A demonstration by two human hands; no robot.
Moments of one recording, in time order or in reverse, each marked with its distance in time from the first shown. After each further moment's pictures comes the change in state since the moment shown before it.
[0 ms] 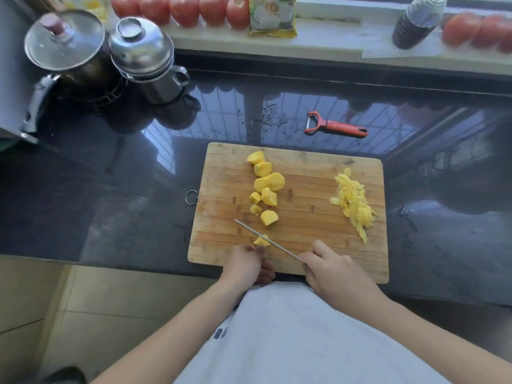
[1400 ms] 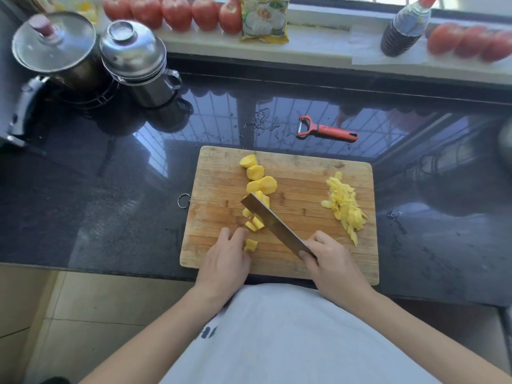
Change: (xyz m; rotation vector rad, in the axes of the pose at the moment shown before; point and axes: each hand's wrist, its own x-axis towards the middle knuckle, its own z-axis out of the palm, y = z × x) left_hand -0.004 0.005 -0.026 1.159 0.311 0.675; right_hand 0.013 0.012 -0.001 0.365 0.192 0.105
